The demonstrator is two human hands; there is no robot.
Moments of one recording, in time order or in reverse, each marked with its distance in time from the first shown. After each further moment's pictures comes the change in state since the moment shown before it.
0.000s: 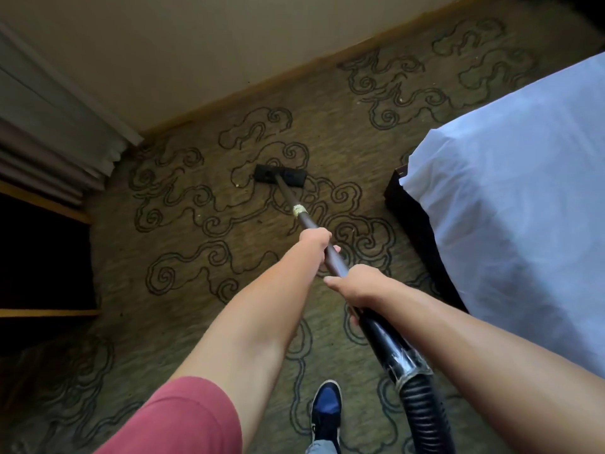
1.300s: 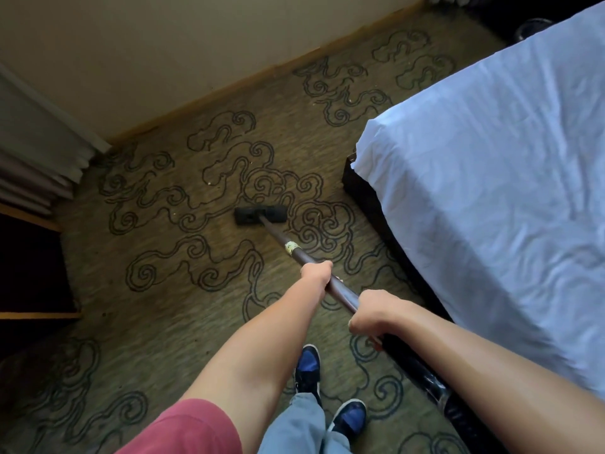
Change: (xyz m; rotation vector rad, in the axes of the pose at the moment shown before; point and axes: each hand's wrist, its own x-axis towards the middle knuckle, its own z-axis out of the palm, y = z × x) left_hand -0.171 -0.138 -0.006 0.121 -0.138 -0.093; right_hand -0.166 0.110 0.046 -0.315 -0.008 0.099
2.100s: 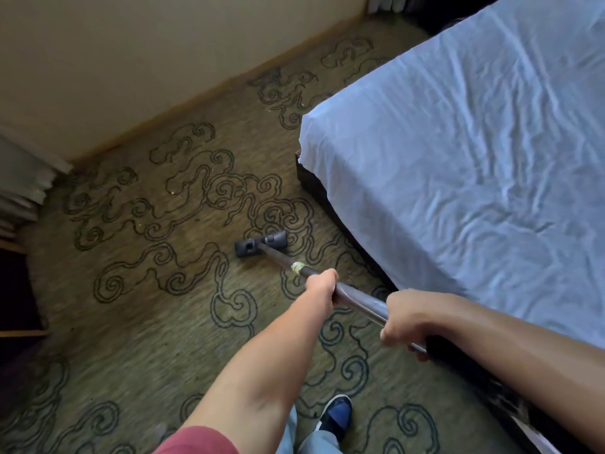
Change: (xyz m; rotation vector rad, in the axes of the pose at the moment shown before) left_hand -0.096 -0.113 0.142 0.034 -0.057 -0.024; right_hand -0.111 0.199 0.011 -0.024 -0.072 0.035
